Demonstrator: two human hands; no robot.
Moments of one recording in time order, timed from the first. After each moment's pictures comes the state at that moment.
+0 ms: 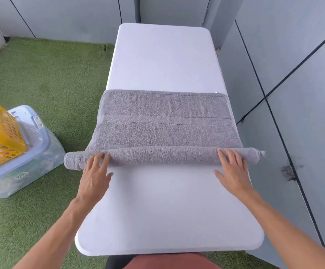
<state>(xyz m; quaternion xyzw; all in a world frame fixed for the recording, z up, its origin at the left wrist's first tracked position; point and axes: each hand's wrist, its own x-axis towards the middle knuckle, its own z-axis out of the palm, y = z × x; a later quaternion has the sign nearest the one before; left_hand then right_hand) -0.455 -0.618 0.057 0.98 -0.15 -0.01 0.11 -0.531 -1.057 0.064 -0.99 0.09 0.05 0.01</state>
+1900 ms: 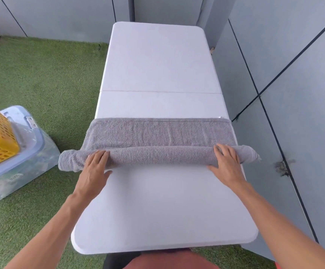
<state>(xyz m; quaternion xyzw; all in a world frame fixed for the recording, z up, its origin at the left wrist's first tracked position) -0.447 -0.620 0.053 0.97 -0.19 -0.03 0.15 -0.523 -1.057 0.069 -0.99 0.10 0.06 0.05</state>
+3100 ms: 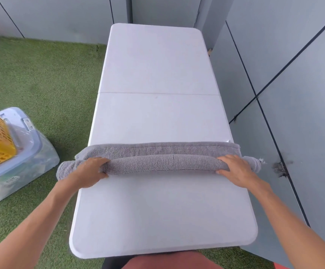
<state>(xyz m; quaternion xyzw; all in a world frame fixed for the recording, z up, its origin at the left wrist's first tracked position) -0.408 -0.614 0.077 0.94 -0.17 -0.27 0.15 -0.526 -1.092 0.090 -0.97 0.09 0.20 0.13</state>
